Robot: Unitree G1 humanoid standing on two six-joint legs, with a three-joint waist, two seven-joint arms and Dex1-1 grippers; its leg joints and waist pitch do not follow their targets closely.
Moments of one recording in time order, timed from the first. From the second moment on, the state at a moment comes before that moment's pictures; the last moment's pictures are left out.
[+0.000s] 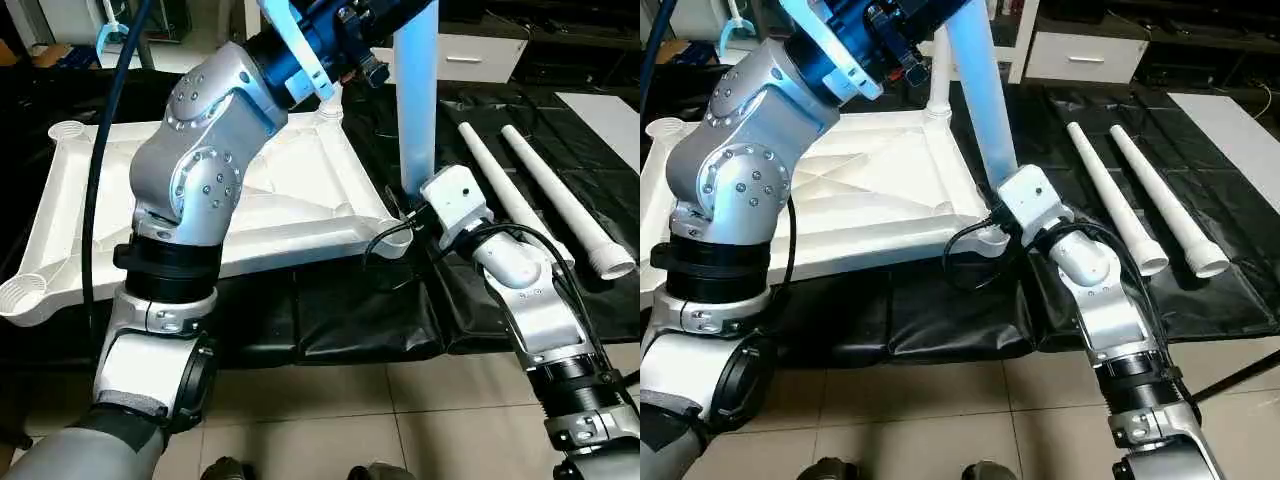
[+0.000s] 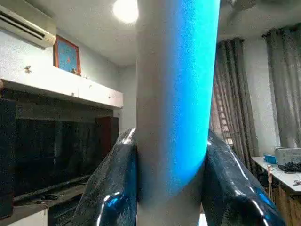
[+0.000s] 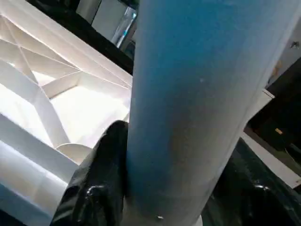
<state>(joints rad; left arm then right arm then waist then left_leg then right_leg) -1.01 0.14 0.02 0.03 -0.58 0.37 -0.63 -0.51 -0.34 0.12 0.28 -0.08 -0.06 0.36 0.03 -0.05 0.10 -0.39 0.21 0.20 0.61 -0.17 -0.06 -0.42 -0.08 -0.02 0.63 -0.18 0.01</state>
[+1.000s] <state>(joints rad) -1.01 0.11 0.08 0.04 -0.57 0.30 -0.58 -0.63 -0.33 -0.24 0.51 0.25 0.13 0.30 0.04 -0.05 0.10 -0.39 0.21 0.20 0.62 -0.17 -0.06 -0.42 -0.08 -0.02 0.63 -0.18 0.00</state>
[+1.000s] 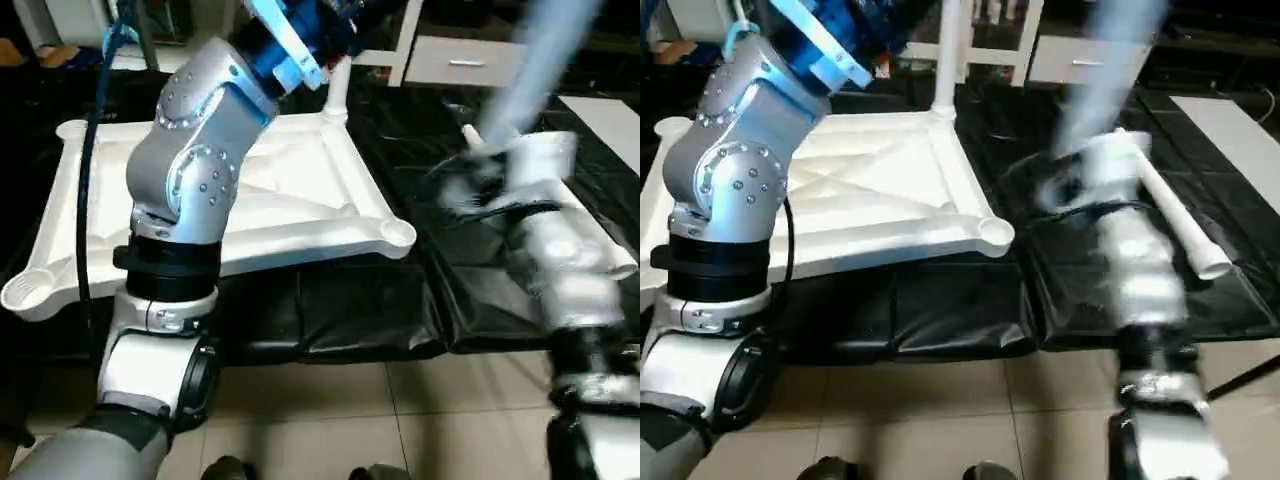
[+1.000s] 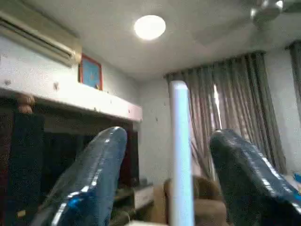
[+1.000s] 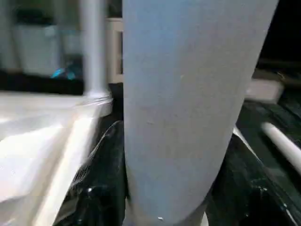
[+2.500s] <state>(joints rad) -0.92 0.23 -0.39 1.00 0.04 -0.03 -0.81 -0.31 -0.44 -0.27 -0.03 0.41 0.49 0.43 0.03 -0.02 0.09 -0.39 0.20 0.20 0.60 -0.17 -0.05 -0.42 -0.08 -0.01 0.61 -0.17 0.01</state>
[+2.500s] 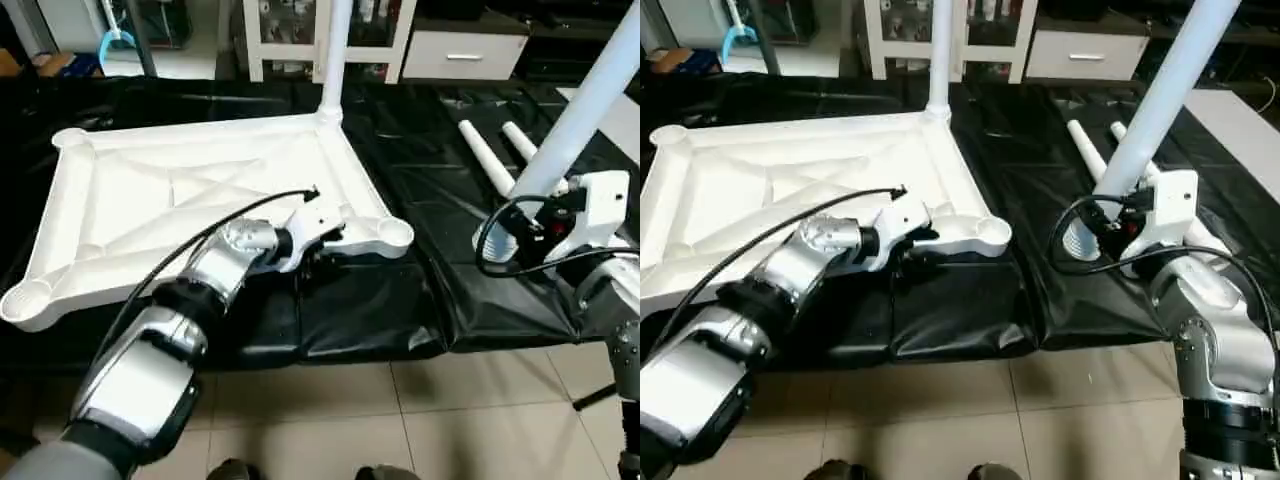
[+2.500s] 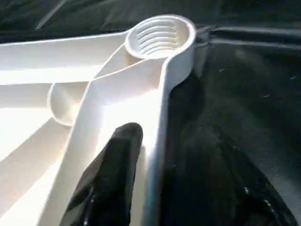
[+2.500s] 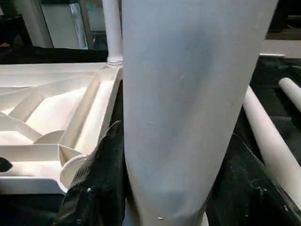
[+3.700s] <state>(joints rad) -0.76 0.43 -0.40 0.82 0.11 -0.21 -1.08 -0.22 -0.36 -0.10 -0.14 0.54 0.53 0.64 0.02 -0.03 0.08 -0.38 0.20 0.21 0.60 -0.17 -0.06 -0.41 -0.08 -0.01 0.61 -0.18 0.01</state>
